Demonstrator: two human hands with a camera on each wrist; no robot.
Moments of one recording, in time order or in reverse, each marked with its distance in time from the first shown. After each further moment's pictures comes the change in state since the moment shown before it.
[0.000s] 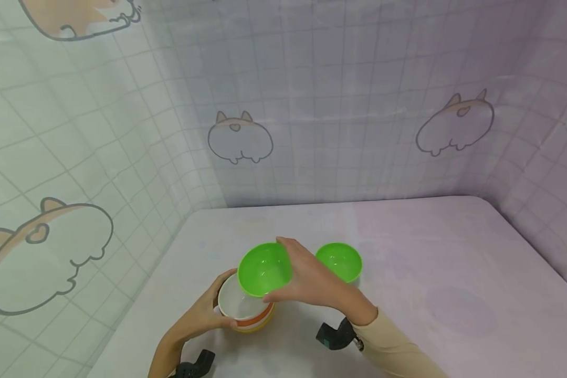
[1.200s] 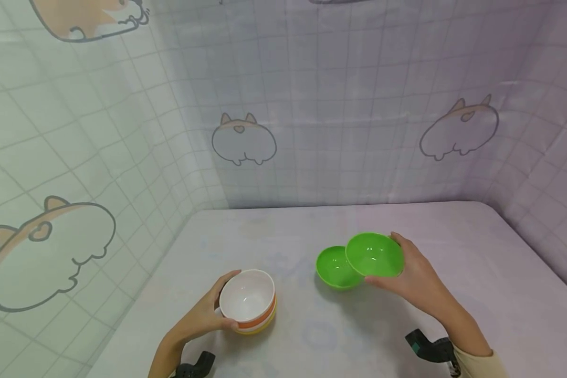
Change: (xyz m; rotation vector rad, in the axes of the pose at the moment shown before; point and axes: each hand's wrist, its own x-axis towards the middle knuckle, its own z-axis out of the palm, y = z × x) left_hand 0.002 -0.001 0.001 -0.009 -0.006 0.032; right_hand -0.092 0.078 -0.106 -0.210 0.240 0.325
